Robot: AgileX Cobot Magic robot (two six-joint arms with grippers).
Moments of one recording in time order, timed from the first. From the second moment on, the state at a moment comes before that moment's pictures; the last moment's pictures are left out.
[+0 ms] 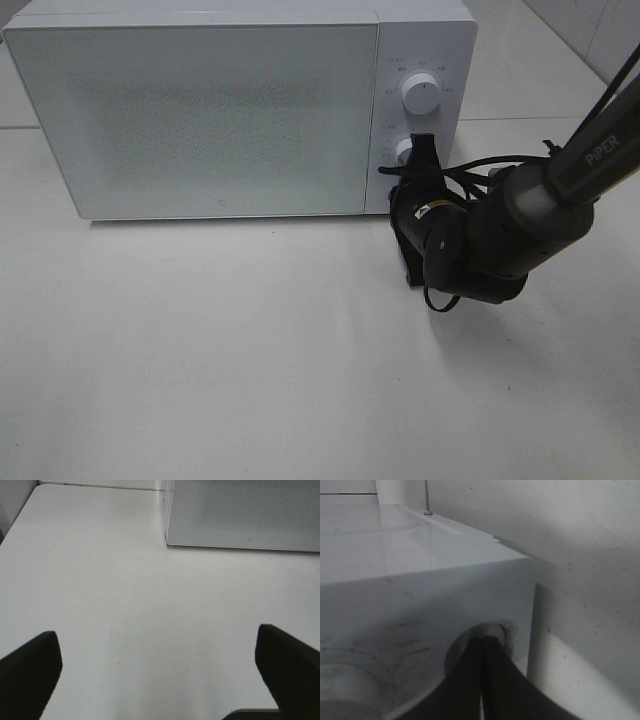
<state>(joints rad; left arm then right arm) 0.01 0.00 -0.51 -0.07 1.09 -0.02 0.53 2.16 -0.90 0.67 -0.91 1.29</state>
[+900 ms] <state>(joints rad) 0.01 0.00 -0.51 -0.07 1.09 -0.02 0.52 2.16 -0.96 0.75 -0.82 1.21</state>
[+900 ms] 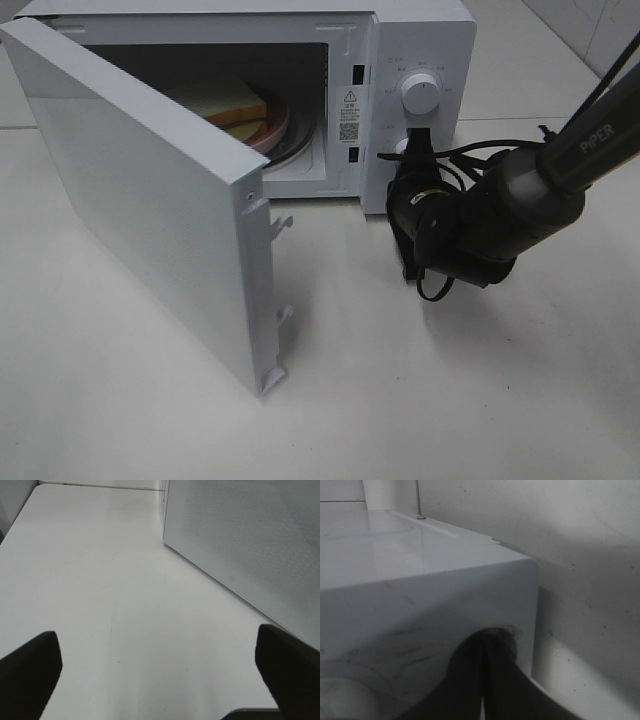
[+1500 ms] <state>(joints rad) 0.01 0.00 -0.51 -0.07 1.09 -0.02 0.53 2.06 -0.85 0.68 -0.83 1.29</state>
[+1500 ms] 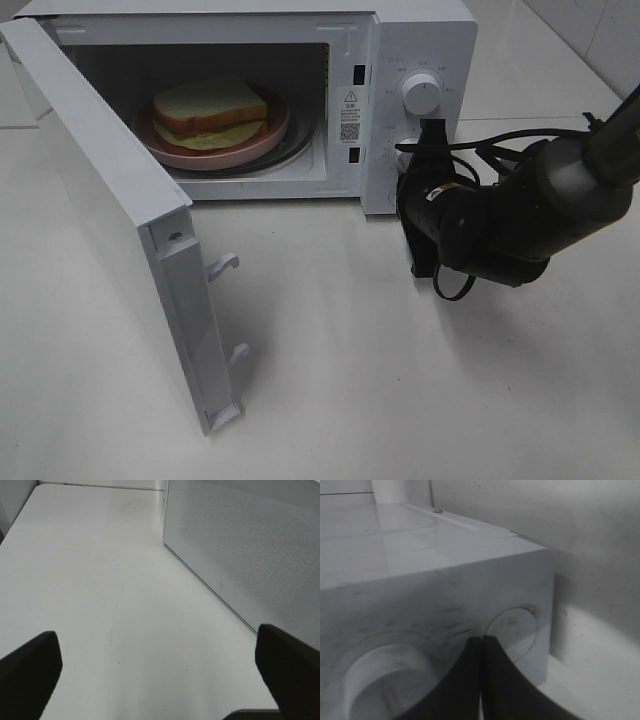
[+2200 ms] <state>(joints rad) 0.01 0.00 -0.51 -0.07 1.09 -0.02 0.55 1.82 -0.68 0.65 -0.63 1.18</state>
